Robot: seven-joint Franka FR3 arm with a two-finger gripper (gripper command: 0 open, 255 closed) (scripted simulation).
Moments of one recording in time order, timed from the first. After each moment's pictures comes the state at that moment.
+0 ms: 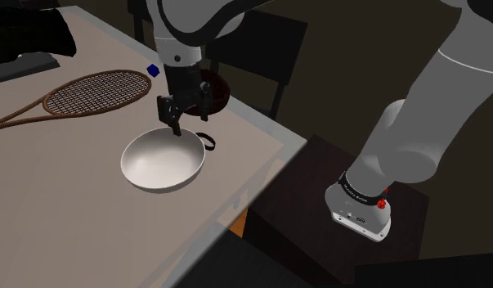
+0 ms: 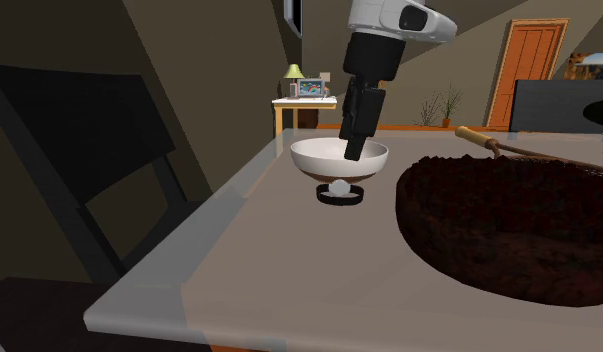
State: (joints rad) arm 0.21 0.02 0.31 -2.02 0.20 1.93 0.38
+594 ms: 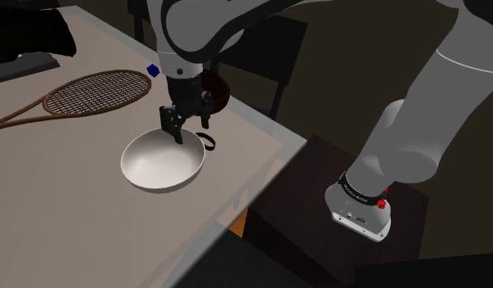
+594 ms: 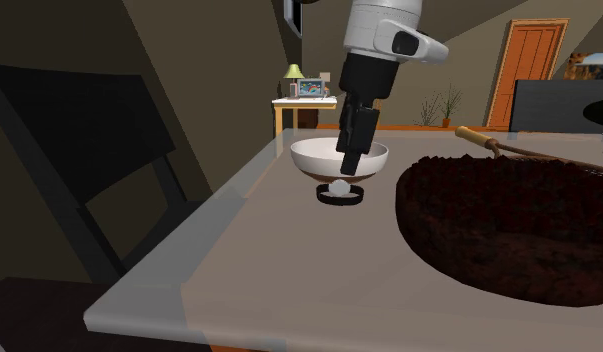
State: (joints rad) arm 0.21 0.03 0.32 -2.07 0.20 1.99 0.38
